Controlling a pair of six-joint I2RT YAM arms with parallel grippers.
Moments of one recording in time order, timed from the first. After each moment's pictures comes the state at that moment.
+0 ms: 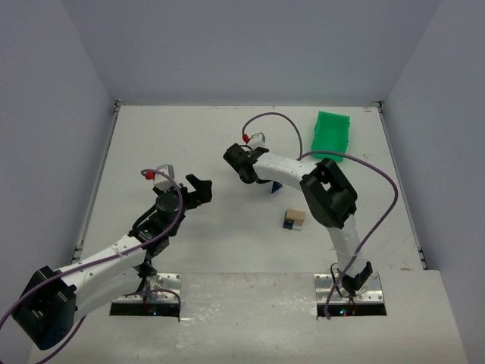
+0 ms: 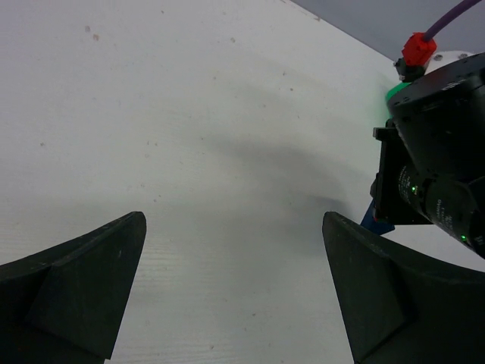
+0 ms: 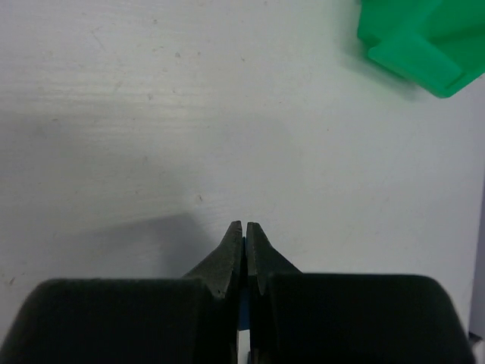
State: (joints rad) left arm -0.60 0.85 0.26 0.34 -0.46 -0.66; right arm 0.76 2.14 1.54 -0.75 0.85 0.53
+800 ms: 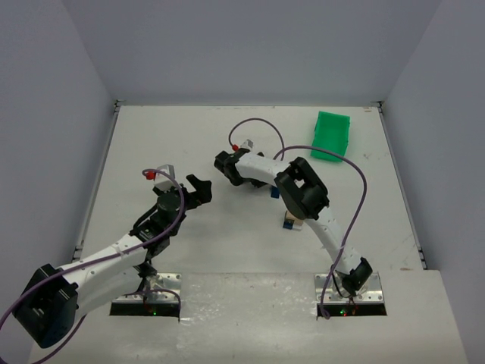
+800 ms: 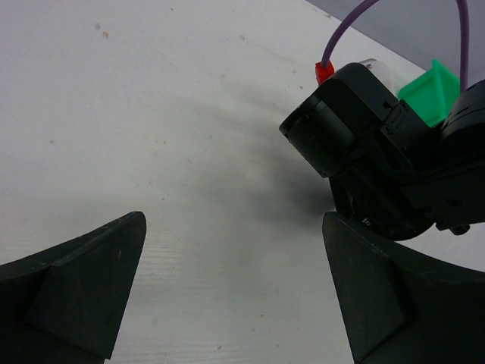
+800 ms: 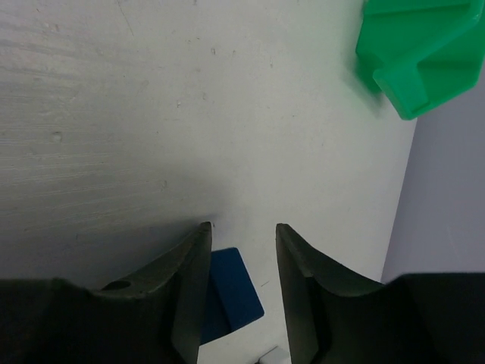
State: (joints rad) left arm -0.60 0.87 0.26 0.34 -0.48 -0.66; right arm 0.78 2.47 1.87 -1.03 0.97 0.46
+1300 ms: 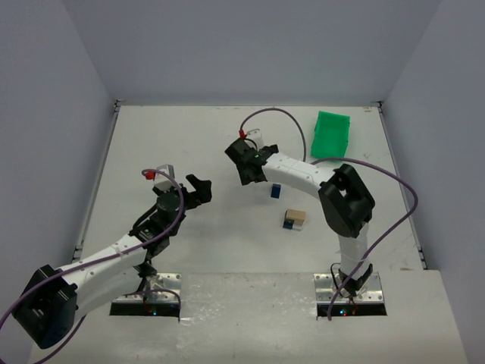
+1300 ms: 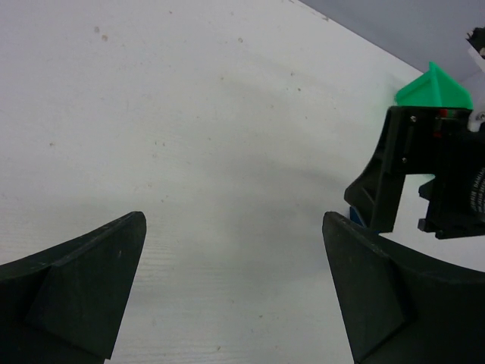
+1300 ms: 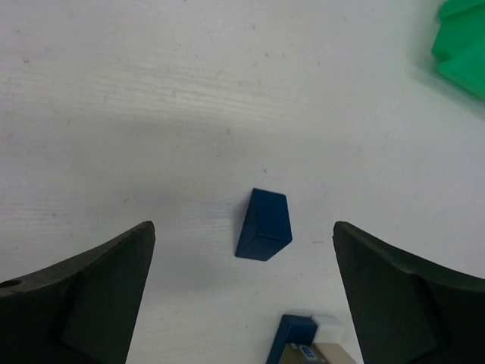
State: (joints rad) left arm -0.60 0.86 0.26 0.34 -0.48 -0.65; right arm 0.78 2.02 1.51 -0.67 0.65 0.45
